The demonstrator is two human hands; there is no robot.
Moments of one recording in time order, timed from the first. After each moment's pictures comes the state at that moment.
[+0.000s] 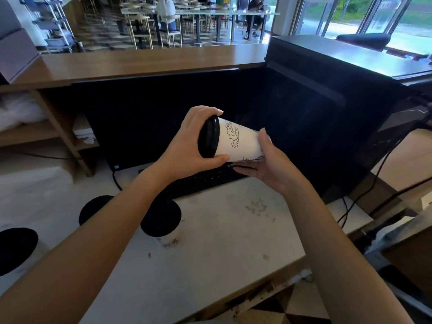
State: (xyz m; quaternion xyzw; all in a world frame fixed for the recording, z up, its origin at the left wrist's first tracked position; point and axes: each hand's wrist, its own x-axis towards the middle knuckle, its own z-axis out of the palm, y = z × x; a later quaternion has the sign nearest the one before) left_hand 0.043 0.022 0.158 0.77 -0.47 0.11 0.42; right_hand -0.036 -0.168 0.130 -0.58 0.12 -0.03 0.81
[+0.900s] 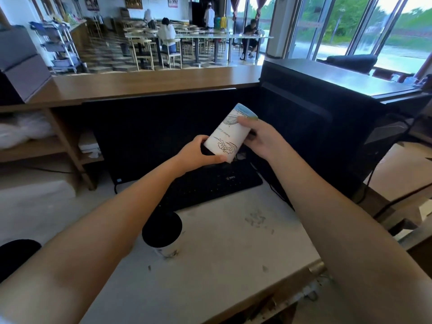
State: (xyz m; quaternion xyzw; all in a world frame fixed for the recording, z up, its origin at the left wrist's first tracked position) left_hand 0.088 -0.008 0.142 0.85 -0.27 -0.13 0.44; right_hand 0.032 -0.183 0.180 -0.53 0.13 -0.11 0.83
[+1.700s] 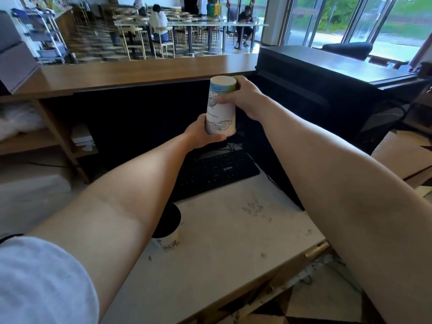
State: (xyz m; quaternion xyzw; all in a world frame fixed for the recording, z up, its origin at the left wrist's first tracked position) left_hand 0.126 -0.045 0.140 0.87 -0.25 -0.11 0.41; right_hand 0.077 -0.178 0.220 -0.80 0.11 -0.13 0.57
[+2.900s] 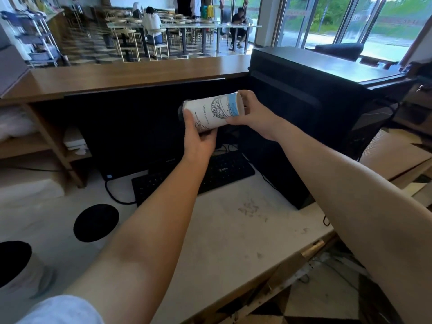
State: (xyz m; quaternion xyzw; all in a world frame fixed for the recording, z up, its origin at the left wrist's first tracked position) left_hand 0.094 -0.071 0.136 0.09 0.04 -0.25 0.96; right_hand 0.033 -0.212 0.188 -0.84 0.02 -0.11 0.53
